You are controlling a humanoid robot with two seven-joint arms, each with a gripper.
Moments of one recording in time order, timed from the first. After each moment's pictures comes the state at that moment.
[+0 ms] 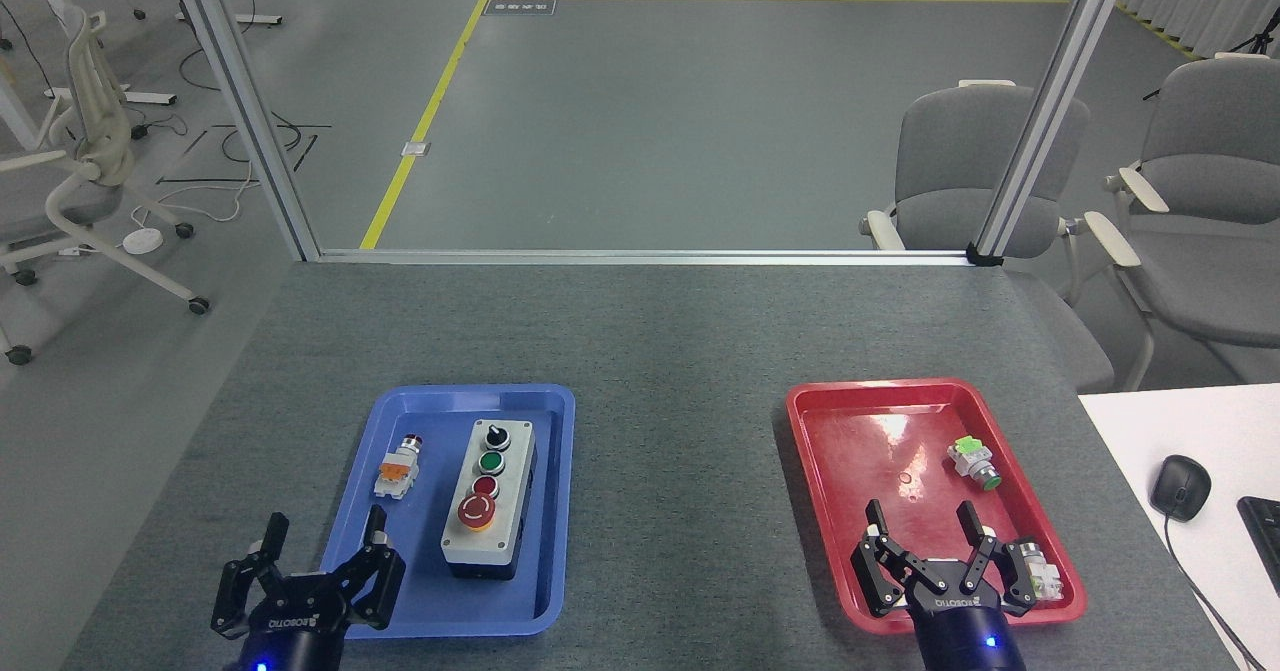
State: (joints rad) left arm 0.13 0.05 0.08 -1.61 -1.37 -0.05 0.19; right arm 0.05 -0.03 -0.03 -1.48 1.38 -0.10 -0.13
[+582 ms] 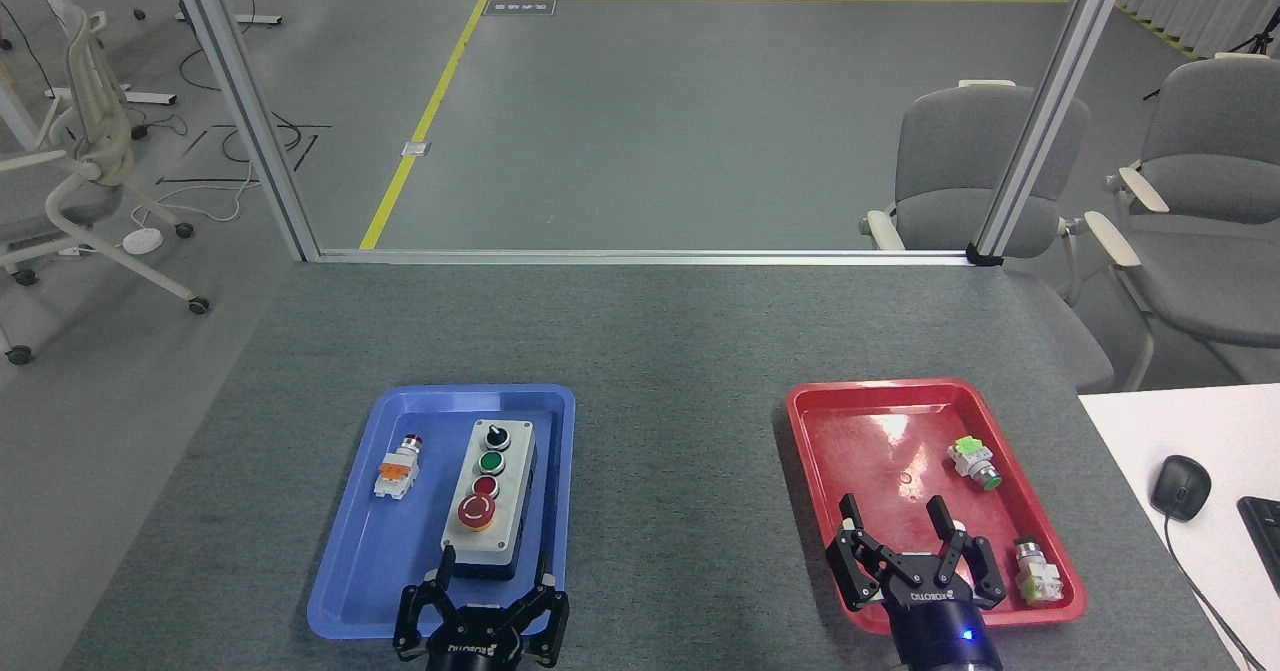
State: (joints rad) left arm 0.08 -0.09 -0.21 -1.44 -1.57 0.18 0.19; right arm 0.04 -0.04 0.03 -1.48 1.30 -0.09 -0.14
